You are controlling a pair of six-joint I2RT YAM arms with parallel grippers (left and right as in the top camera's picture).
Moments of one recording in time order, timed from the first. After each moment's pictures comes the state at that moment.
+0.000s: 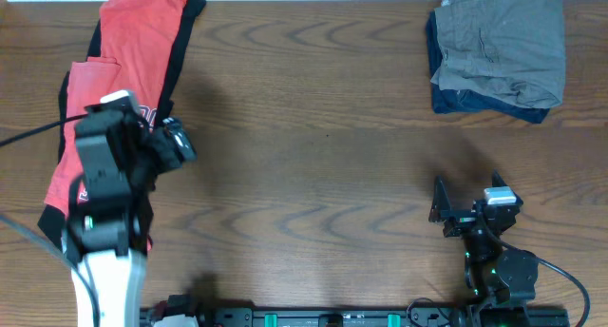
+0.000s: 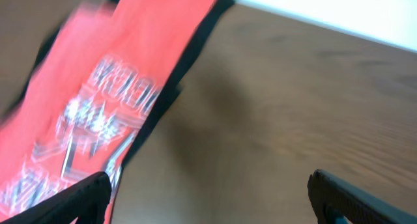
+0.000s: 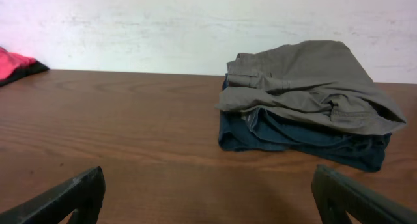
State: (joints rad) left arm 0.11 0.94 0.94 -0.63 0.02 -0.18; right arm 0.06 0.02 0.01 -0.07 -0.03 0.02
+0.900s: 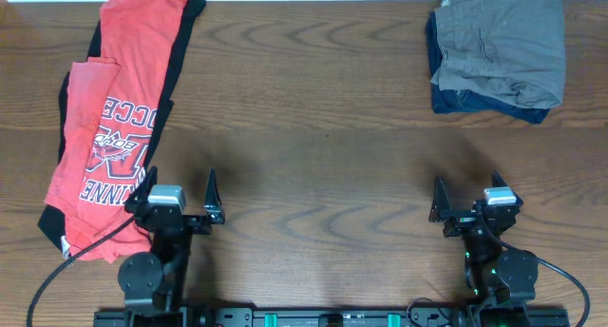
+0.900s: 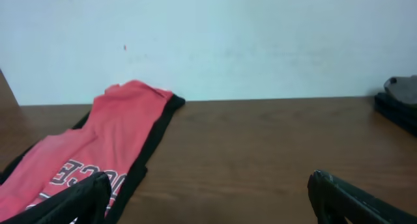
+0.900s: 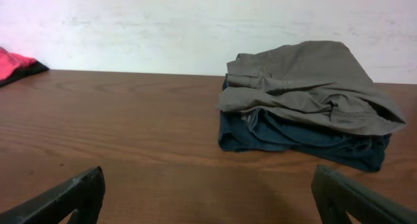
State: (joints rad) left arm 0.02 0.08 0.17 -0.13 0.10 -0.01; right arm 0.06 0.01 0.01 -0.07 -0.03 0.02
